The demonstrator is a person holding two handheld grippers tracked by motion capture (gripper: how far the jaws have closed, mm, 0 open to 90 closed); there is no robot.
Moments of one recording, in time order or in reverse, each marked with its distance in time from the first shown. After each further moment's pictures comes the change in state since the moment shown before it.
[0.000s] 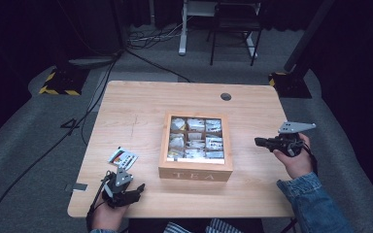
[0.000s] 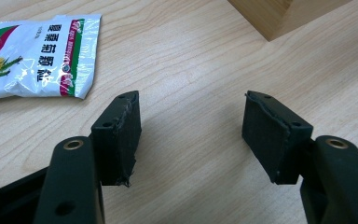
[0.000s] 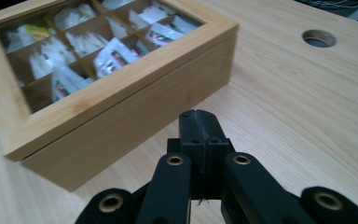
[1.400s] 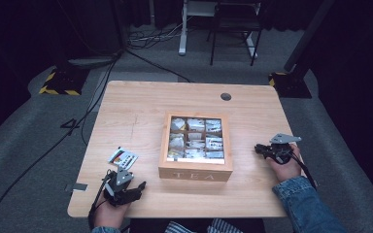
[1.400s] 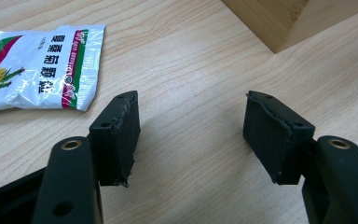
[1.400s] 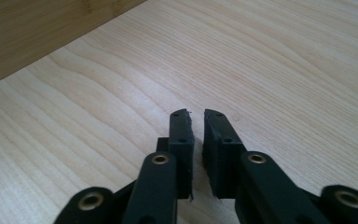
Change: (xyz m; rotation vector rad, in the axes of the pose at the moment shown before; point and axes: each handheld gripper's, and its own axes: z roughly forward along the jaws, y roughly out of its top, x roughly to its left) left arm 0.000 0.001 0.006 -0.033 0.007 -0.014; right arm -0.032 -0.072 0.052 0.073 -0.197 0.020
